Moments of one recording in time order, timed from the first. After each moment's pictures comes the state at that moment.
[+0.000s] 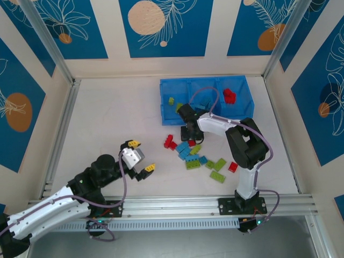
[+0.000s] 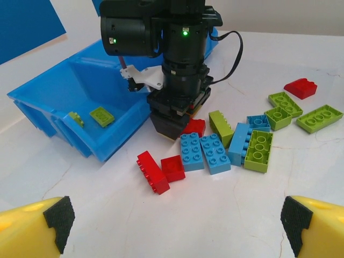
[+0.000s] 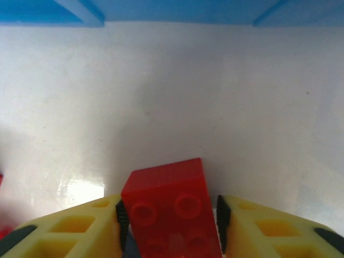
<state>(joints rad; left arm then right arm) -0.94 0.48 0.37 -0.17 -0.06 0.18 0.59 1.90 1.23 -0.68 0.09 0.51</state>
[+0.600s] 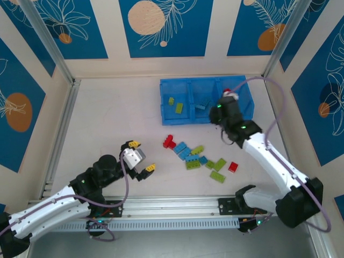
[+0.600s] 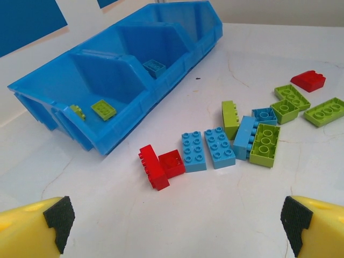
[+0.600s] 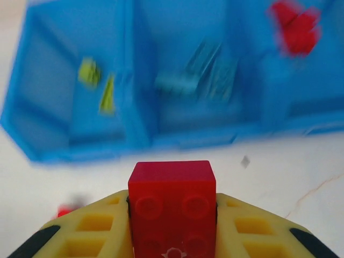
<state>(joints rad) -0.94 0.49 0.35 -0.15 -0.08 0.18 0.35 1.16 1.02 -0.51 0.28 0.50</state>
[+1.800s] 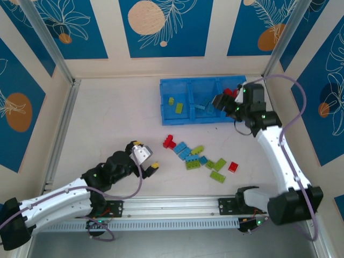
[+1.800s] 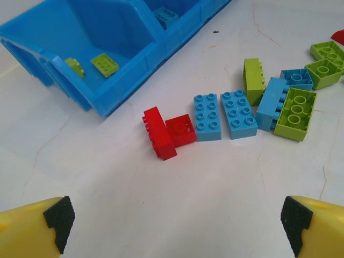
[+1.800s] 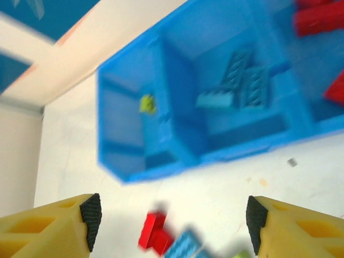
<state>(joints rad) -0.94 0.73 0.35 -0.07 -0.16 0.12 0.18 1.14 1.15 -0.68 -0.26 0.60</state>
